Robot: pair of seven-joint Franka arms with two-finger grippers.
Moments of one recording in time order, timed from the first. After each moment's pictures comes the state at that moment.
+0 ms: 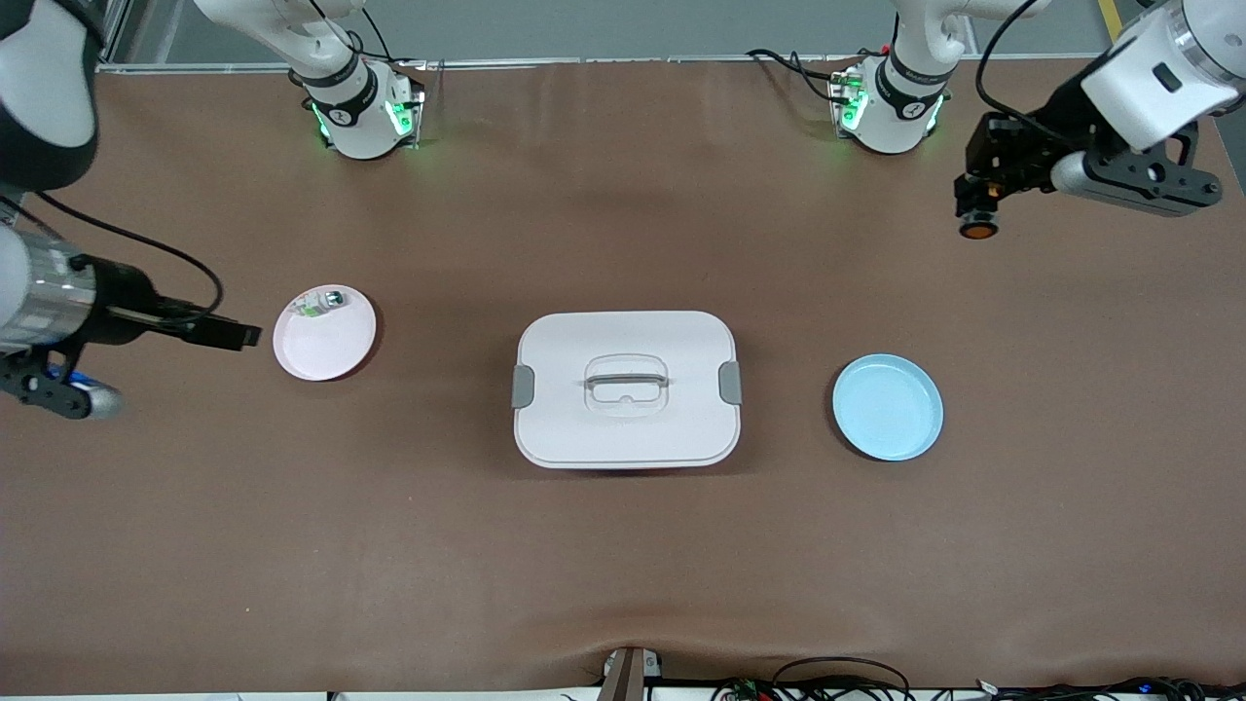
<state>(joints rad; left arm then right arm) -0.18 -0.09 0.02 -1.61 -0.24 1.46 -0.14 0.09 0.42 -0.09 -1.07 0.19 1.26 0.34</state>
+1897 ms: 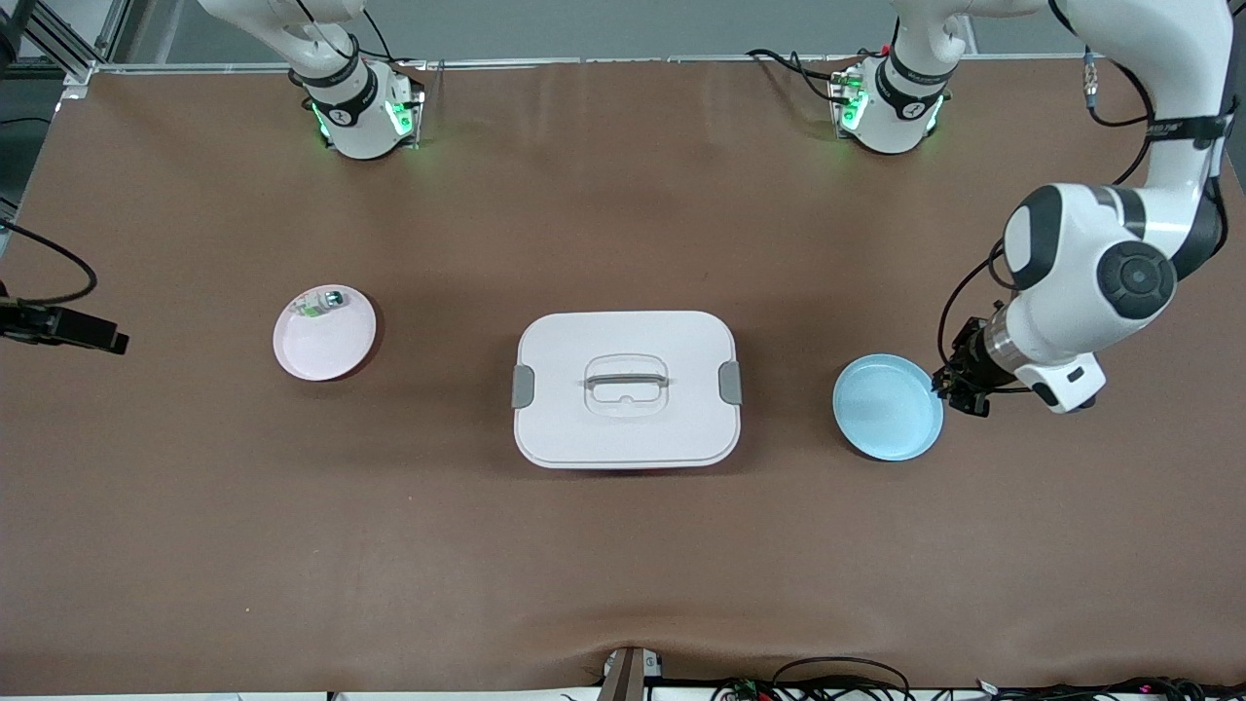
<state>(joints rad) -0.13 0.29 0.00 -1.93 -0.02 2.20 -1.50 -0.01 0.37 -0.08 -1.07 0.02 1.34 0.05</state>
